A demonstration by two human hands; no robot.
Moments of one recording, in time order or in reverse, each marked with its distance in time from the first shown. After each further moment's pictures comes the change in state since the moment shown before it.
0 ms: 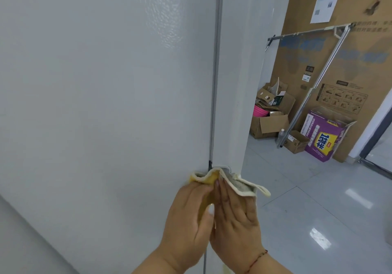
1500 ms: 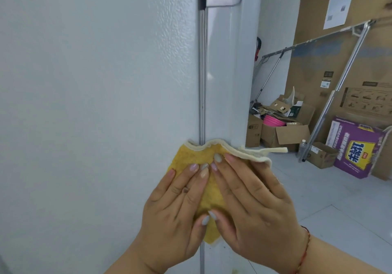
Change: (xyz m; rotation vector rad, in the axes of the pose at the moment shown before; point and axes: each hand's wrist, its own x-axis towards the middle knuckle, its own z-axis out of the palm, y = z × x) left_hand -0.103 -0.187 0.138 0.691 0.297 0.612; right_hand -0.116 0.007 0.126 0.174 0.355 -0.317
